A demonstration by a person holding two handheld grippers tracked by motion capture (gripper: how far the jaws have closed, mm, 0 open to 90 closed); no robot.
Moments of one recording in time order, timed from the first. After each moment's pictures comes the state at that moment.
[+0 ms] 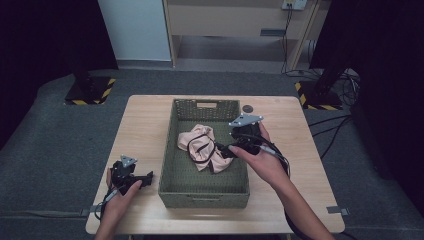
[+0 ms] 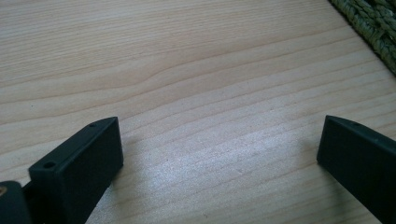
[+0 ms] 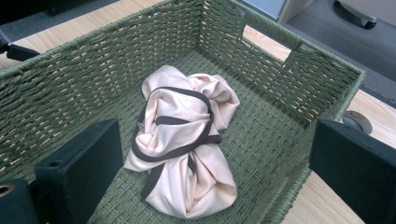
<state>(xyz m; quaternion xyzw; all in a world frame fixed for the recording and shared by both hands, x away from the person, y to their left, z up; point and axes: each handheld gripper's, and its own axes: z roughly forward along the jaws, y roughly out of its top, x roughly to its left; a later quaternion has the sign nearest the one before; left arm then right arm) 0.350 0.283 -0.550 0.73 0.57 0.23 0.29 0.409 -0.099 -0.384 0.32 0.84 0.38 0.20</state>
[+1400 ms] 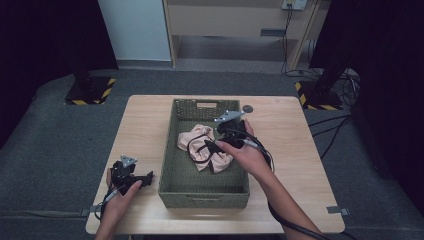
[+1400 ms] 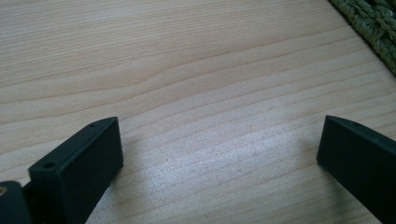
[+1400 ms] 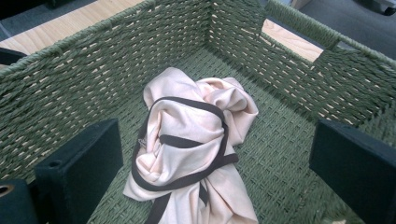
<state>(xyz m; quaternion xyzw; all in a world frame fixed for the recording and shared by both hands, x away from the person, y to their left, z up) 0.350 0.283 -0.550 0.73 0.57 0.23 0.29 0.439 -0.063 -0.407 0.33 0.85 0.37 0.18</state>
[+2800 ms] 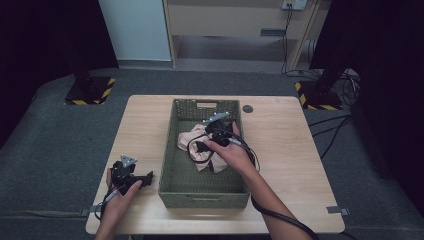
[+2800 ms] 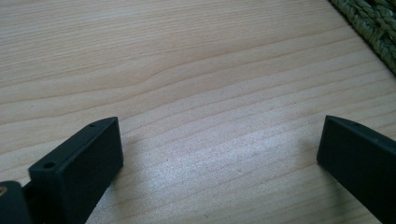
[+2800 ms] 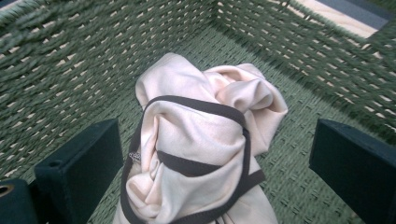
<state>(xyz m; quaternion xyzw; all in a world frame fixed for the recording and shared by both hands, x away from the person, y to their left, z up) 0.350 0.283 -0.550 0.73 0.57 0.23 0.29 0.468 -0.028 -0.451 0.35 0.86 0.34 0.15</state>
